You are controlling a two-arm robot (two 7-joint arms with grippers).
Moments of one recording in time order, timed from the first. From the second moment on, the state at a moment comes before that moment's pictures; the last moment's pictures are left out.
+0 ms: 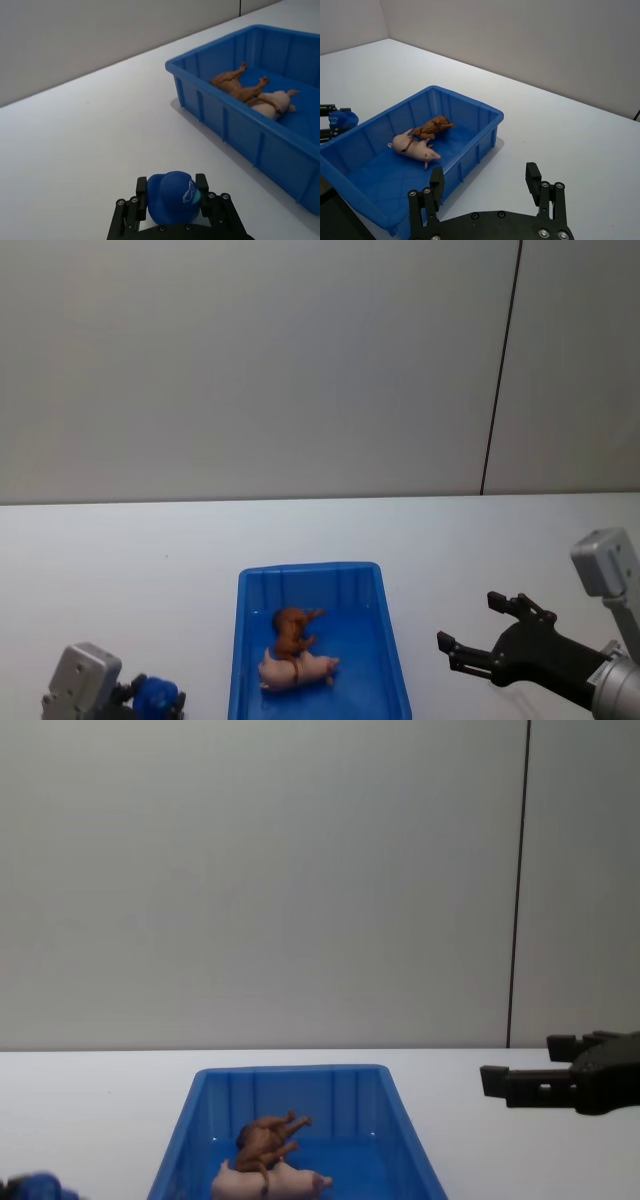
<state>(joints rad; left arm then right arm) 0.02 0.61 0.32 -1.56 -0.38 0.05 -0.07 0.12 0.41 -0.25 -1.68 0.31 0.29 0.46</state>
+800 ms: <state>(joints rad) -0.16 0.53 0.31 -1.63 -0.21 0.06 -0.21 0.12 0.41 -0.25 -1.68 0.31 0.29 0.46</state>
